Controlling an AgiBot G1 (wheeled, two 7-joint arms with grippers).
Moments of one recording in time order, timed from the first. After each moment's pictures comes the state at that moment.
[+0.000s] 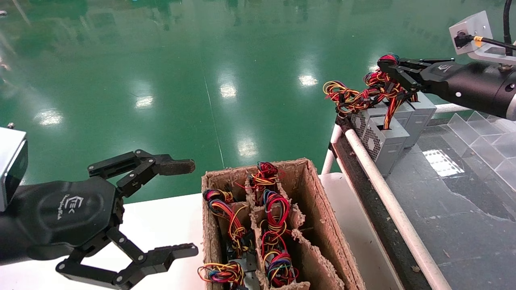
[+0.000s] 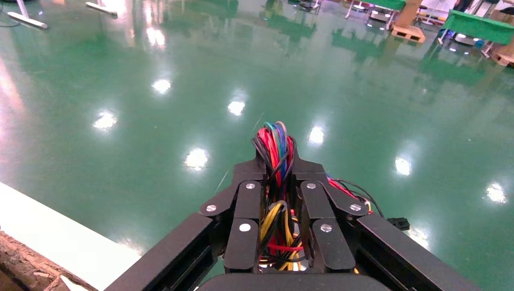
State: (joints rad) left arm -1.09 0.58 0.37 -1.26 0.67 1.46 -0.14; right arm 1.83 -0.96 -0.54 0.01 -1.12 -1.14 -0.23
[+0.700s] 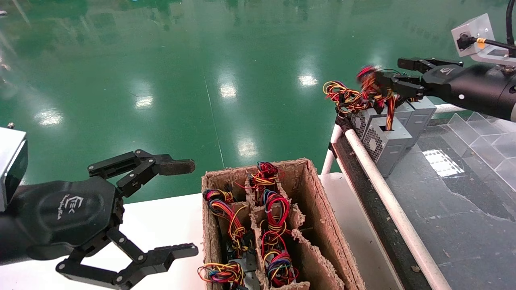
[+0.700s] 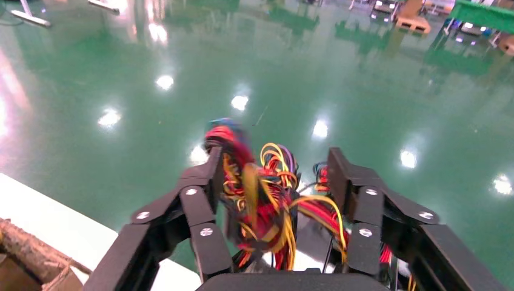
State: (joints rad) left arm -1.09 0.58 0.37 -1.26 0.67 1.46 -0.14; right arm 1.85 -0.96 -0.56 -0.01 -1.15 -1.15 -0.19
